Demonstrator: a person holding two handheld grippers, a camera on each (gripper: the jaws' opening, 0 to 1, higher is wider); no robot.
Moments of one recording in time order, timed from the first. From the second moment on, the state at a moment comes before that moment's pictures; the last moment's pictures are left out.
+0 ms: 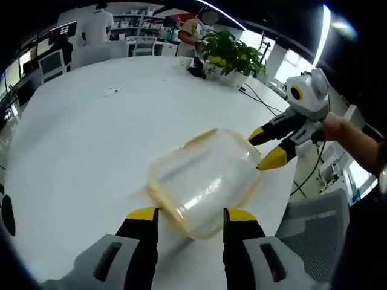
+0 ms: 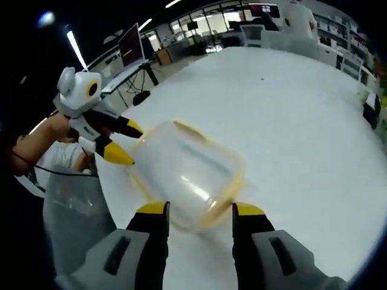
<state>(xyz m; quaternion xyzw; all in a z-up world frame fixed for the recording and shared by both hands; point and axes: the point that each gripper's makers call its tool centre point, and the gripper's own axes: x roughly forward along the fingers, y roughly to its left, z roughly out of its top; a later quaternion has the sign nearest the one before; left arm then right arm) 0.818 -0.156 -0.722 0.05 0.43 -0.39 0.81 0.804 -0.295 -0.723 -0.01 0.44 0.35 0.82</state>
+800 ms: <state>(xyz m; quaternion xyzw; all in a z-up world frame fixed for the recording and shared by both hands) 0.817 -0.159 -0.724 0.02 0.44 -0.38 0.81 0.804 -0.290 -0.725 -0.01 0.48 0.34 0.81</state>
